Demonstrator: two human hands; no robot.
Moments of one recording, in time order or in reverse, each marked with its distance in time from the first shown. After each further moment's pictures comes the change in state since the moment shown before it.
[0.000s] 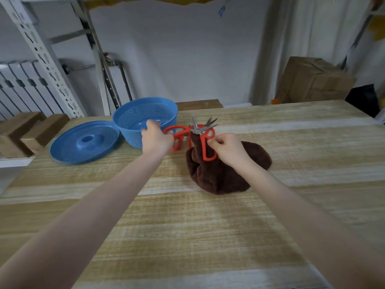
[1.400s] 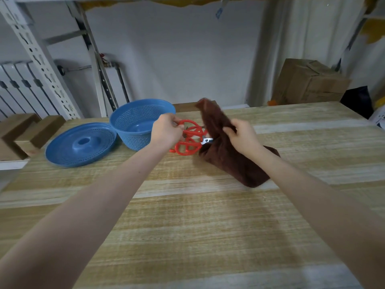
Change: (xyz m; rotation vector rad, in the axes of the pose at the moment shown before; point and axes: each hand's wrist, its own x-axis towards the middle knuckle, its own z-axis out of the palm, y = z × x) left_hand 0.004 0.031 0.007 0.016 -0.127 0.233; right_hand 0.043 0.033 -0.037 -0.178 0.129 -0.166
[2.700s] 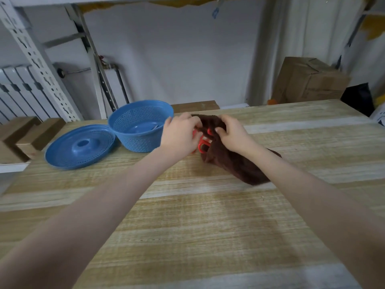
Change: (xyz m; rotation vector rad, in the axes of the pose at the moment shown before) left_hand -0.008 0.007 0.024 0.540 0.044 0.523; right_hand 0.003 -0.017 0.003 -0.030 -0.085 -0.020
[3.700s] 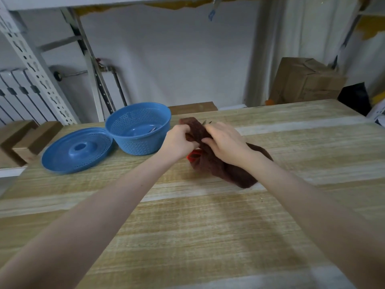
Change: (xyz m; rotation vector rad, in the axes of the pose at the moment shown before) left_hand -0.005 0.005 -0.002 -0.480 -0.200 -0.284; right_hand -0.019 -0.014 0.003 -0.371 0.009 -0.400
